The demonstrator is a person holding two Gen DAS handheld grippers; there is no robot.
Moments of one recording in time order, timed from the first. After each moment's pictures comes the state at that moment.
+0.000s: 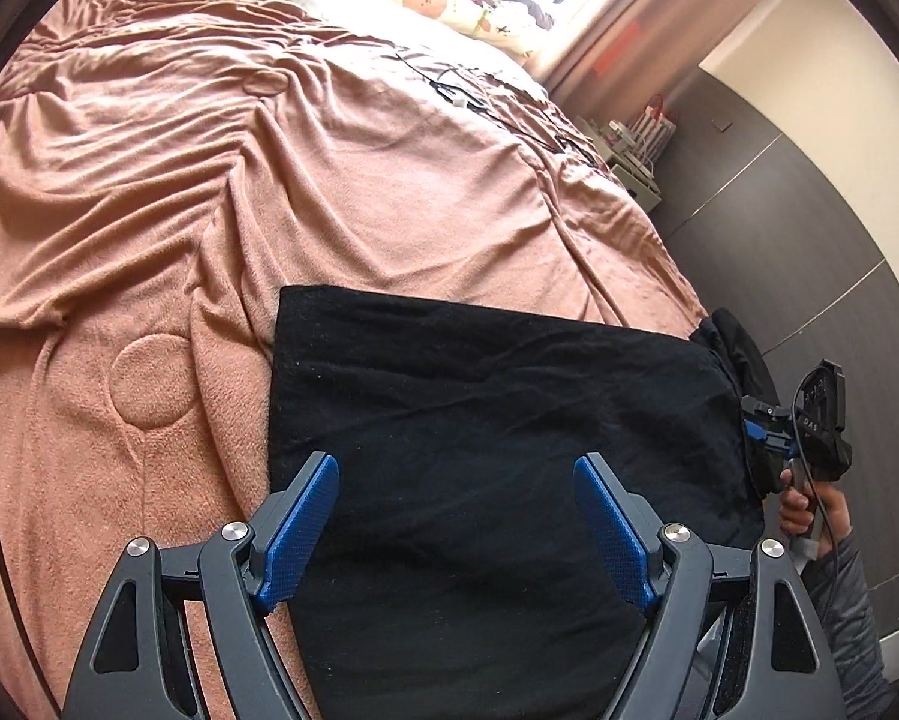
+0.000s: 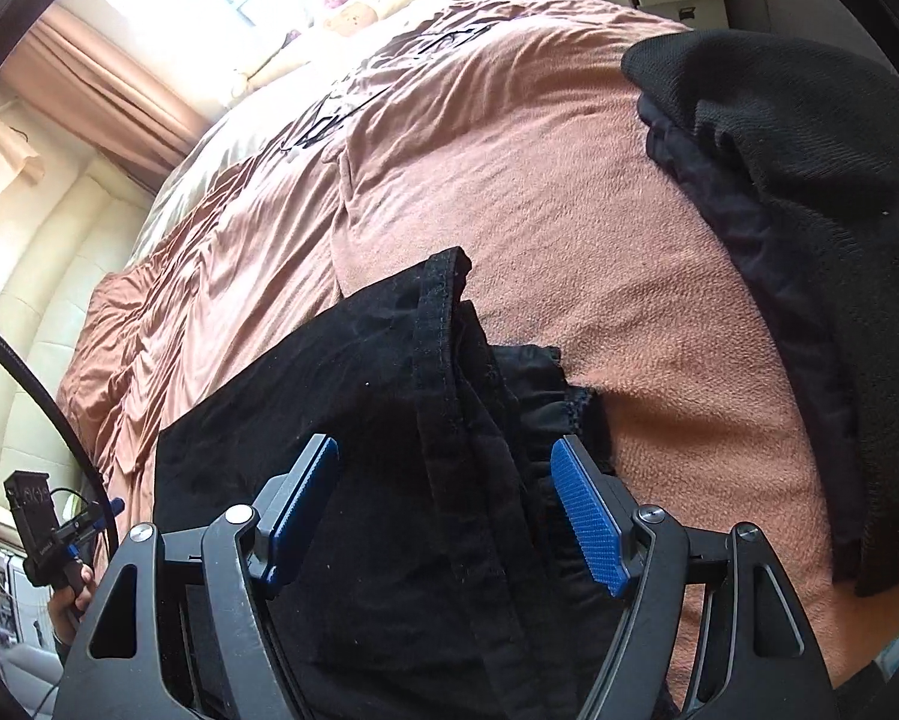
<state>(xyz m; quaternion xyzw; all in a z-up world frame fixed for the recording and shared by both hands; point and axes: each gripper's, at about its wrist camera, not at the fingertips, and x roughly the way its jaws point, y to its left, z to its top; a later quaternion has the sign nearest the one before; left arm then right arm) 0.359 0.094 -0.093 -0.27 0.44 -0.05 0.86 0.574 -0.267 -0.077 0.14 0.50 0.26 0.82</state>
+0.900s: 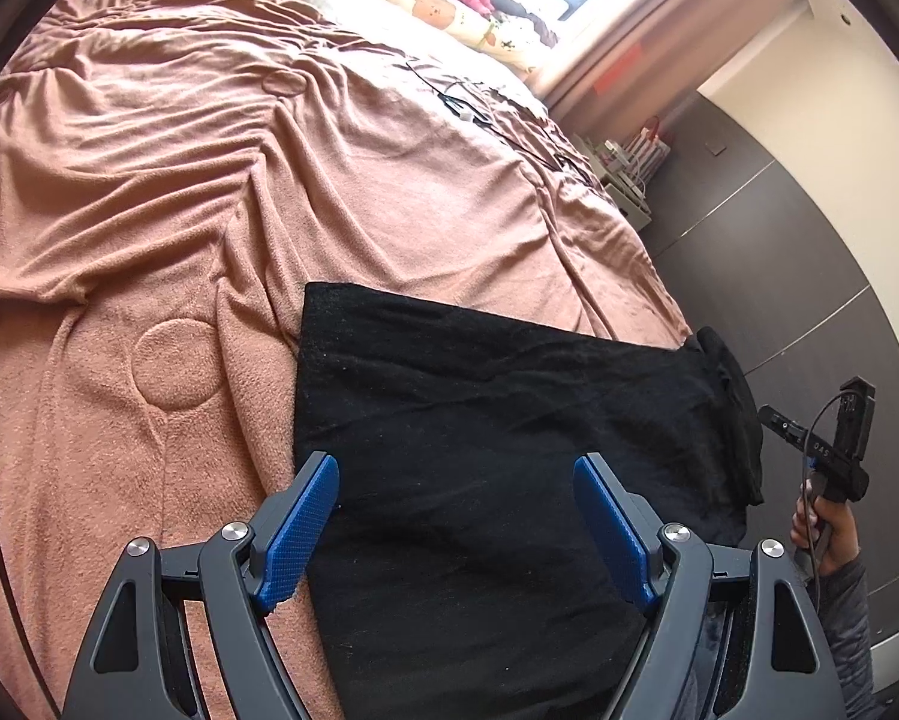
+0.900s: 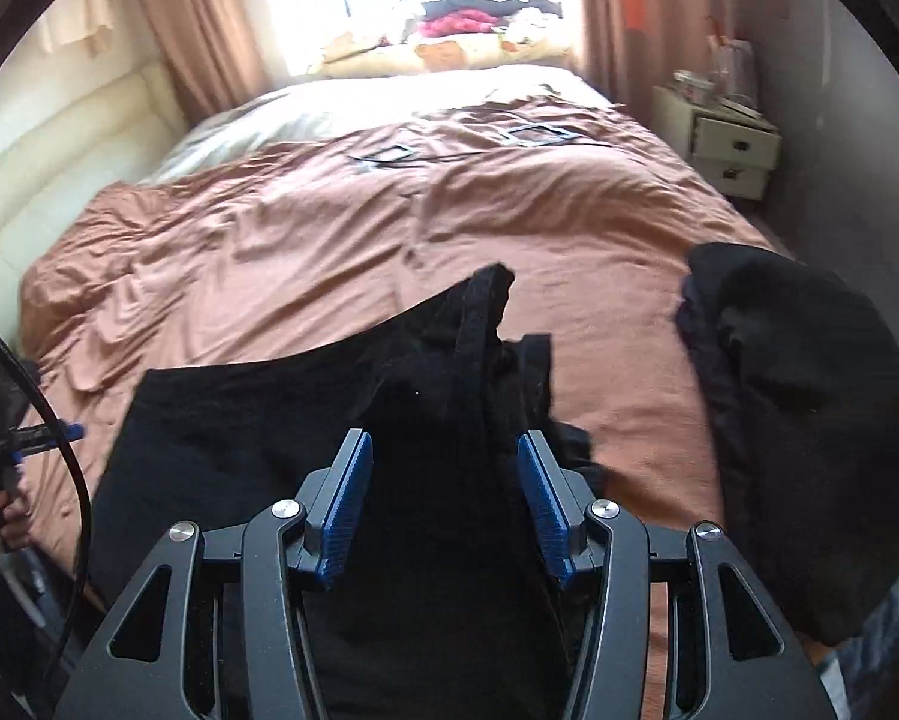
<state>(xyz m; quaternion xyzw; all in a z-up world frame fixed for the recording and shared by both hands) 0.337 0.110 -0.088 -0.30 0.42 -0.06 0.86 0.513 -0.228 -0.011 -0.03 0.40 0.23 0.89</state>
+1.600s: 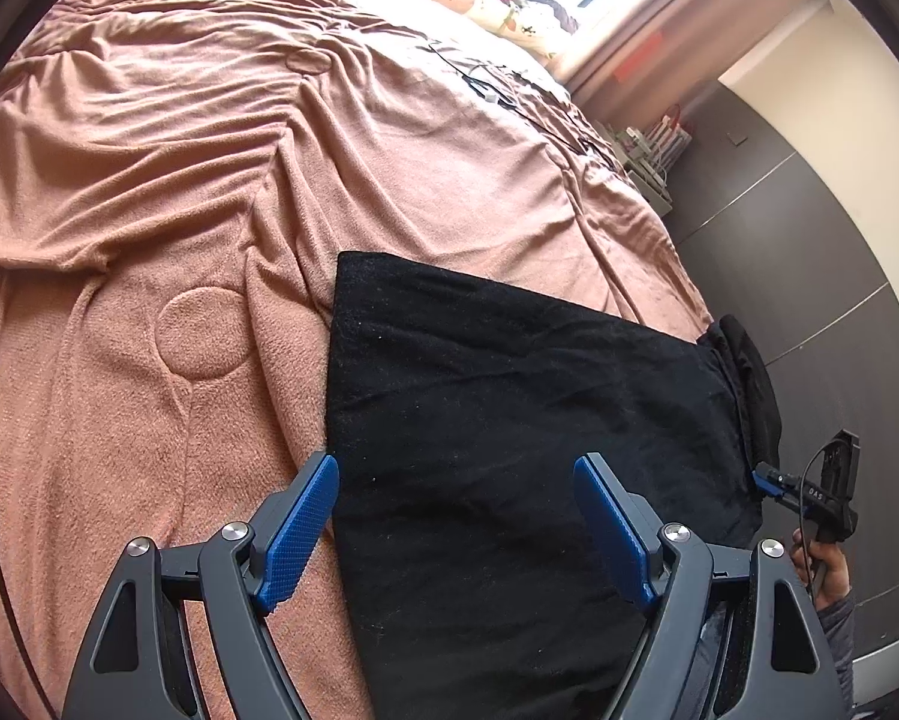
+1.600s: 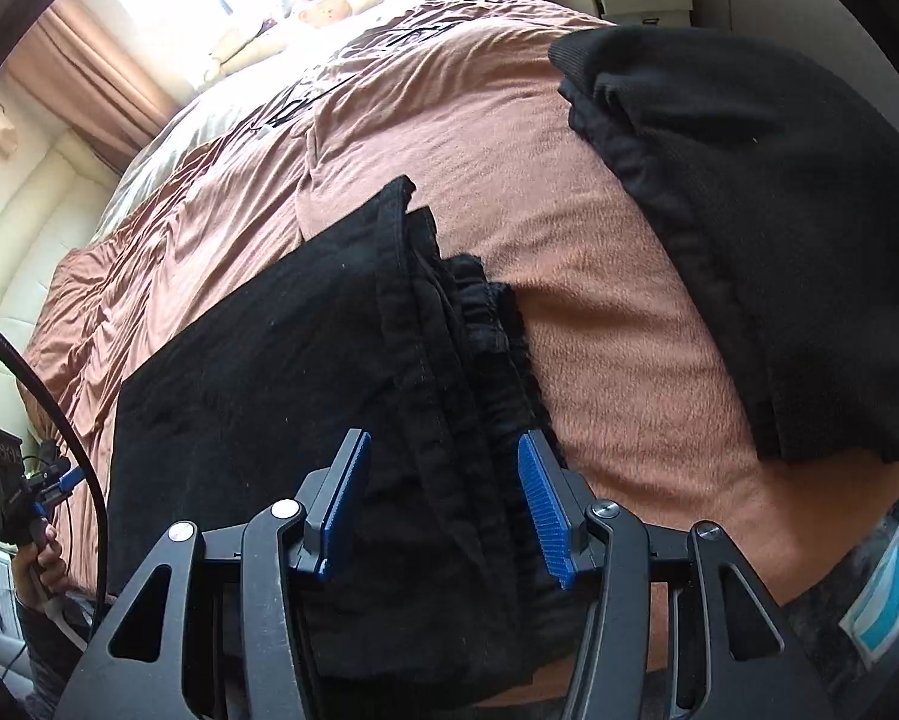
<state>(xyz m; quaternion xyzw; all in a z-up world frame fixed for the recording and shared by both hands) 0.331 0.112 -0.101 -0.30 0.44 -0.04 0.85 0.512 -0.292 -0.060 0.10 0.50 0.20 0.84</state>
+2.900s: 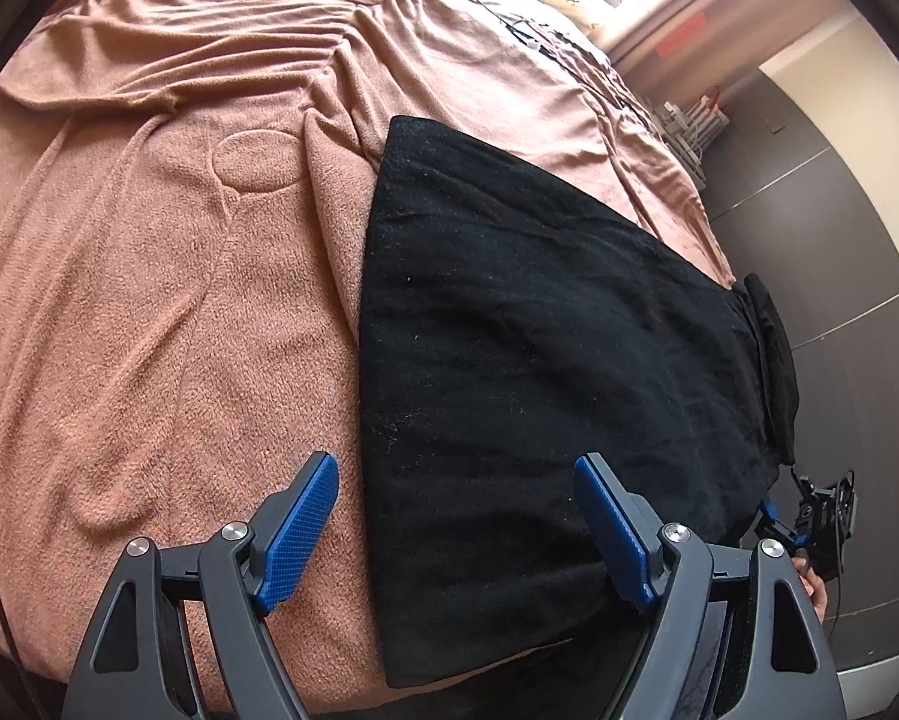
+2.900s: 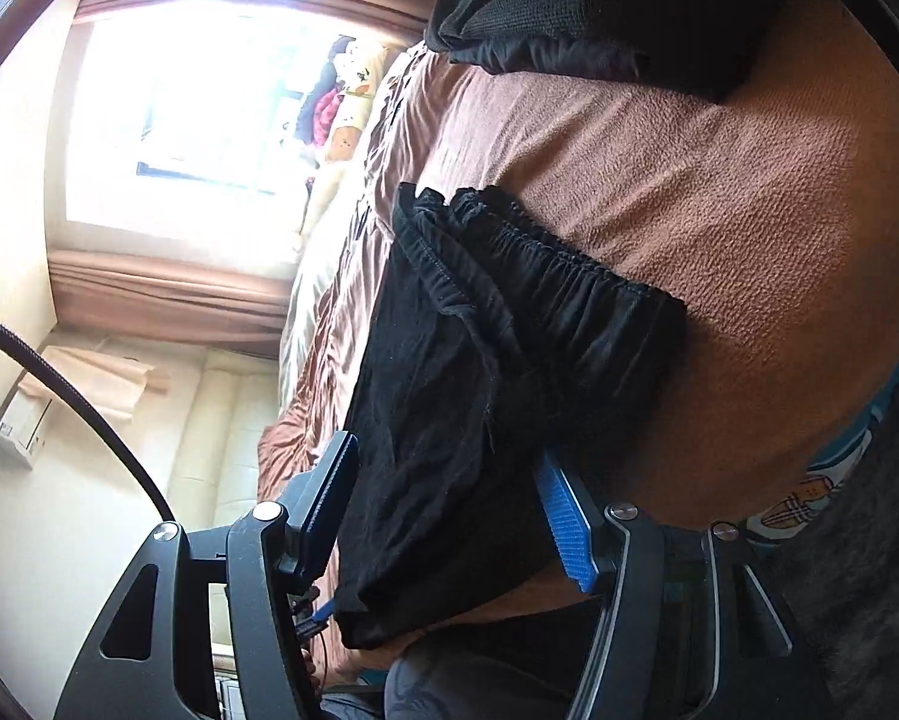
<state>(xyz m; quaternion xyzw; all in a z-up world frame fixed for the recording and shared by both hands) 0.276 0.082 -0.129 -0.32 0.49 -0.01 0.81 0.415 -0.377 -0.154 0.46 0.42 0.27 0.74</state>
